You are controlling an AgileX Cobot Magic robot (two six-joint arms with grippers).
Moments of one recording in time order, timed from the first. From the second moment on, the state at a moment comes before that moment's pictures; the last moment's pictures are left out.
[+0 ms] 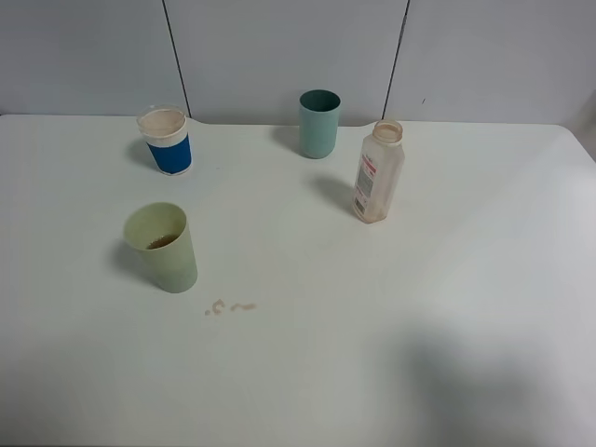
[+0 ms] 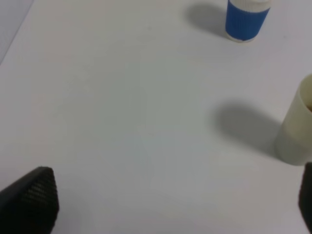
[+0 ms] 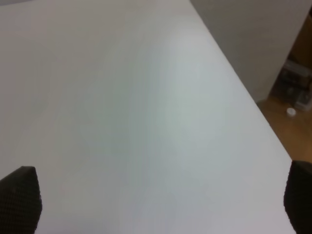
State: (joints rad) left arm 0.06 -0.01 -0.51 0.01 1.06 -0.03; right arm -0.12 0.00 -0.50 -0.15 1.06 0.09
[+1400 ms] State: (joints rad) left arm 0.06 -0.01 -0.51 0.01 1.06 -0.03; right arm 0.04 0.00 -0.50 -0.15 1.06 0.09
